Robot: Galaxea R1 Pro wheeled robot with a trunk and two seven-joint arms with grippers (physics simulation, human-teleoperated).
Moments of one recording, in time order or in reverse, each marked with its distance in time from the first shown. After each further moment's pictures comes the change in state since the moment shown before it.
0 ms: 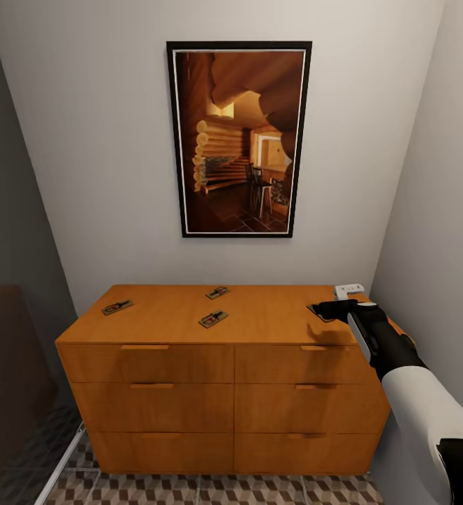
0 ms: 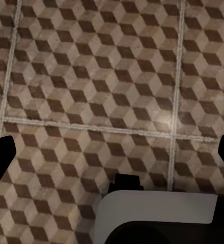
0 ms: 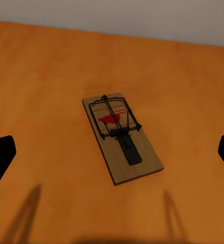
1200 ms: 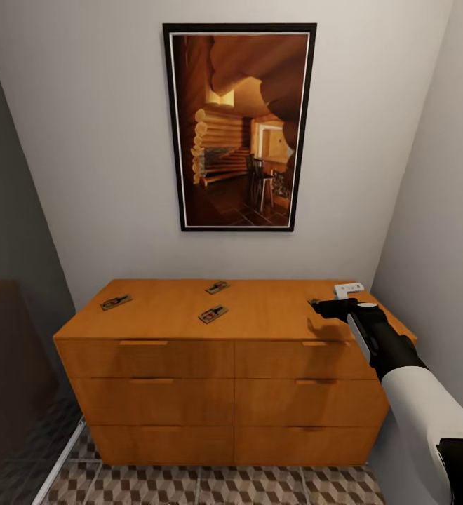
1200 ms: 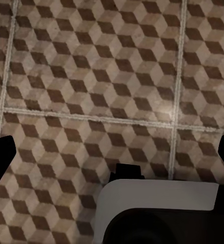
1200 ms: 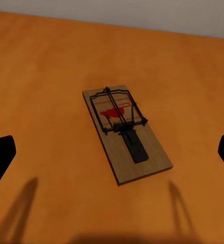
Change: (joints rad) left arm 0.000 0.000 0.000 0.001 0.000 0.000 0.000; right arm 0.000 0.000 0.000 0.006 -0.001 -0.035 0.000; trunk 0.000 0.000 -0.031
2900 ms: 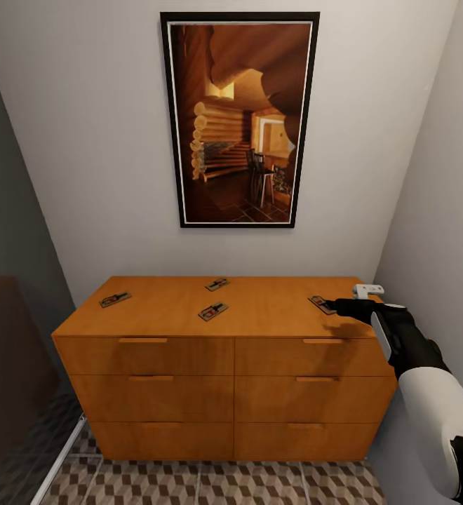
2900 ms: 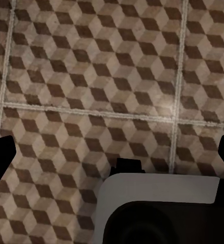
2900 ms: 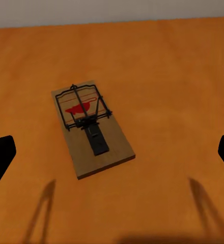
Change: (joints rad) left arm 0.000 0.000 0.000 0.000 0.000 0.000 0.000; right arm 0.000 -0.041 -0.179 0.000 0.006 0.001 0.128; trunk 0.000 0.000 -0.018
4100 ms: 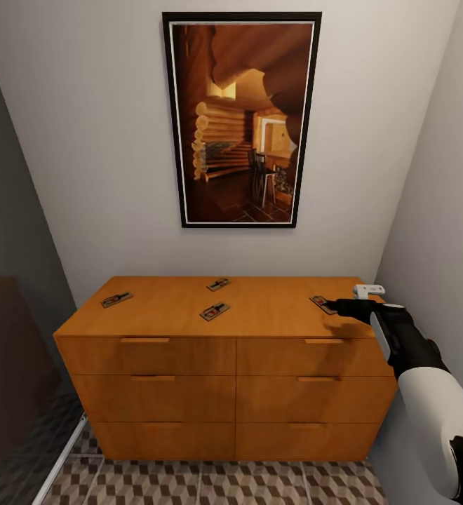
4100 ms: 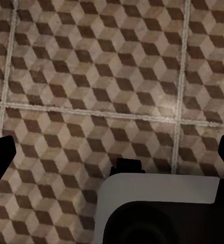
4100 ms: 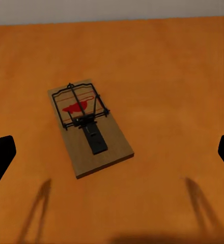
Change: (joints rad) left arm 0.000 0.000 0.000 0.000 0.000 0.000 0.000; right arm 0.000 0.002 0.005 0.000 0.003 0.001 -0.032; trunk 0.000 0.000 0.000
